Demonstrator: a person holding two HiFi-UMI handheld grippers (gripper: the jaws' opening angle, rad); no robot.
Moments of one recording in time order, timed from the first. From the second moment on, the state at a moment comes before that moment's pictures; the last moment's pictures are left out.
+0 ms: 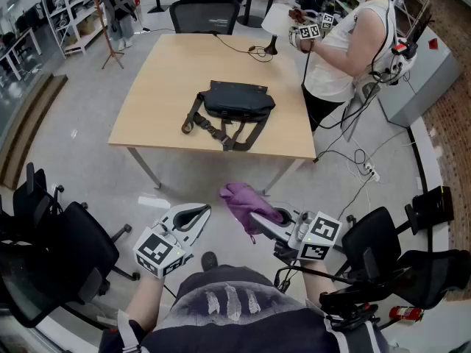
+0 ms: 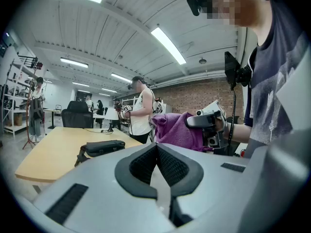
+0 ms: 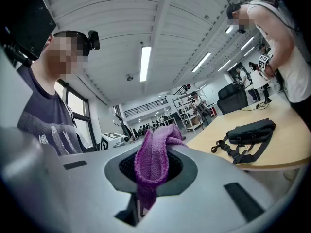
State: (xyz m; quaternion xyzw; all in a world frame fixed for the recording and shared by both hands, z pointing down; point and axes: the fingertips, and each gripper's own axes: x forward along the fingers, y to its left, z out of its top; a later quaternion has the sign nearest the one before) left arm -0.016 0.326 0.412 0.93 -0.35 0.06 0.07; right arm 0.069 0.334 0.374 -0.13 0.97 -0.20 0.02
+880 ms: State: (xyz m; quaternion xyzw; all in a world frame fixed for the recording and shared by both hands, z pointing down) left arm -0.023 0.168 0.434 0.92 -0.37 0.08 0.11; right arm 0.046 0.183 0.409 -0.09 0.98 -0.19 -0.06
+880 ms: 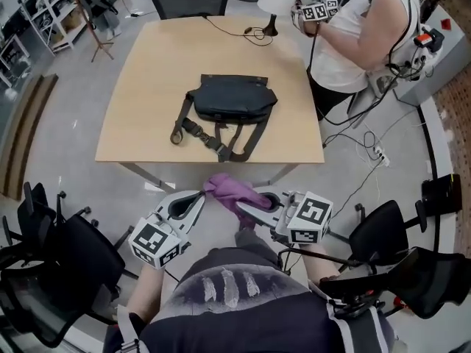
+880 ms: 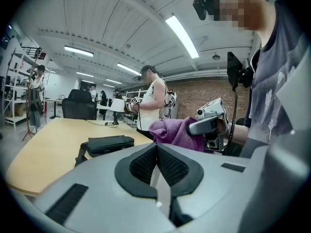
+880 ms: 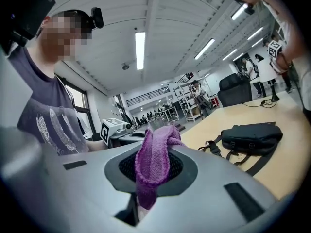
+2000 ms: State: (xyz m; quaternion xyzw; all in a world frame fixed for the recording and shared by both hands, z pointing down) left arm 0.029 -0.070 0.449 0.91 -0.39 0.12 0.12; right arm 0.197 -0.186 0.495 -0.40 0.89 -0.08 -0.21
